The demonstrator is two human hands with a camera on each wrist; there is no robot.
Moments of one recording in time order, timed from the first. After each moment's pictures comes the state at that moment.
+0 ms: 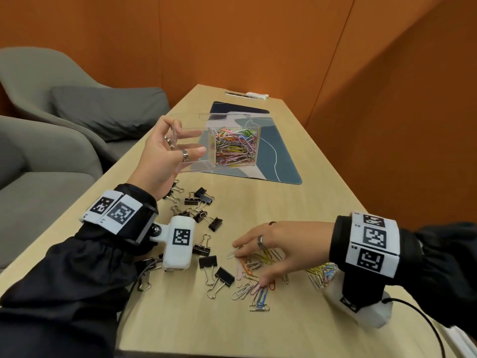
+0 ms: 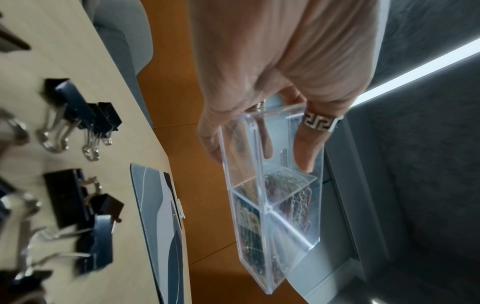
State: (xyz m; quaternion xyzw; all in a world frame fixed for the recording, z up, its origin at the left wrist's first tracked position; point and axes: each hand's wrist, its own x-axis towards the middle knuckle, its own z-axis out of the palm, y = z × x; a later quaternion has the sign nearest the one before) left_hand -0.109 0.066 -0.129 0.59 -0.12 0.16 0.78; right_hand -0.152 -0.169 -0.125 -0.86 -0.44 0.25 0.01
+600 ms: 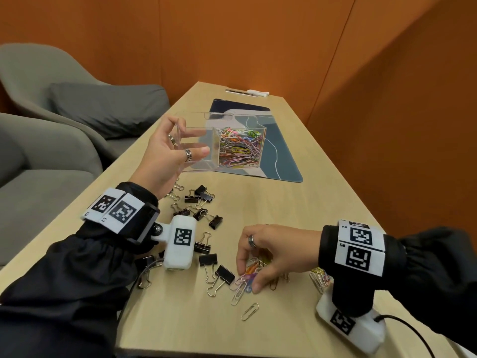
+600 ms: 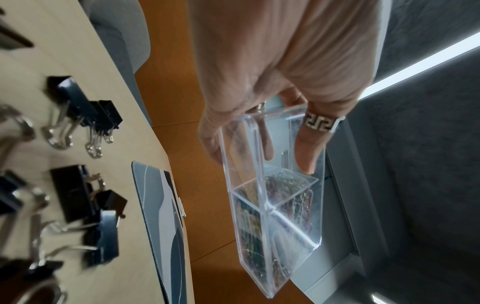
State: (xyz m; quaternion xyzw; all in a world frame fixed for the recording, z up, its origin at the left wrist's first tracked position) left_hand -0.111 0.062 -0.128 0.61 -0.12 0.14 0.77; right_hand -0.158 -0.159 -0.140 -0.87 -0.40 0.25 0.13
